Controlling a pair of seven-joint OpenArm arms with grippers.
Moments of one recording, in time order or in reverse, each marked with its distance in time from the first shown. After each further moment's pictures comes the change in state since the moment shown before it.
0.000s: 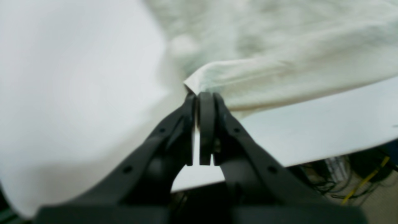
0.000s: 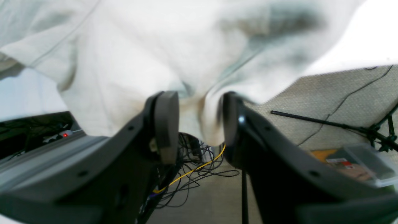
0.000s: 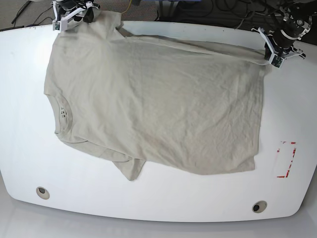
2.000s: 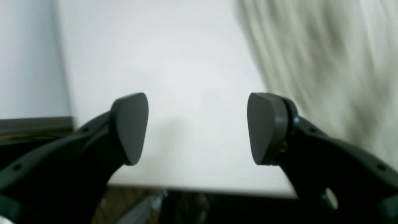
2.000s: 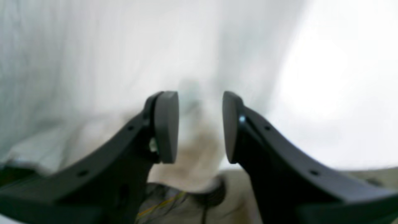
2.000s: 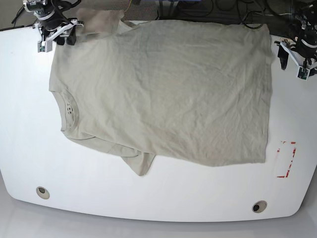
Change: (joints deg) left arm -8.0 -0.9 -11.2 1.1 0.1 -0.1 3.0; right arm 6.5 9.0 0.3 4.3 0.2 -0.2 0.1
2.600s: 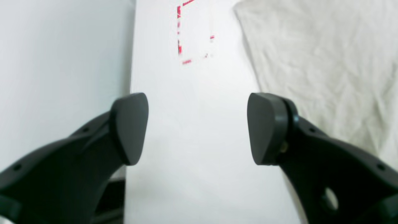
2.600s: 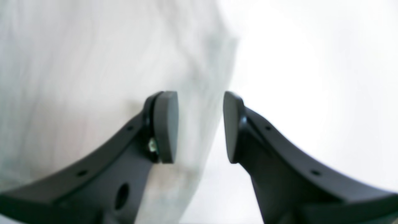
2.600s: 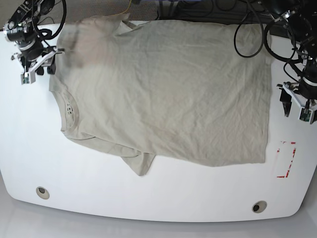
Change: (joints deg) left arm -20.1 -0.2 6.9 -0.3 7.7 0.0 0.5; right arm 14.4 10.2 -0.1 -0.3 -0.4 0.0 -8.5
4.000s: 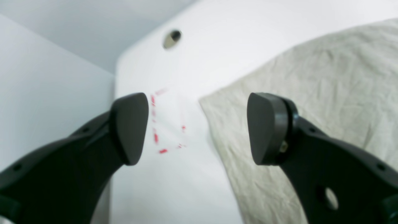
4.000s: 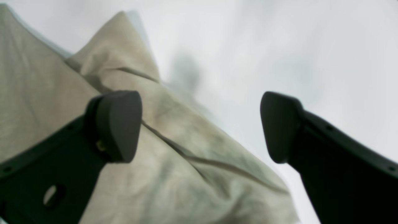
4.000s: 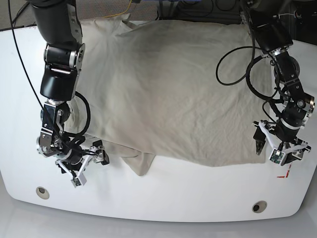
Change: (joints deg) left arm -17.7 2.5 14.4 -11.5 5.4 -0.1 -0.4; right arm 52.3 4.1 -38.0 -55.5 -18.0 -2.0 17.9
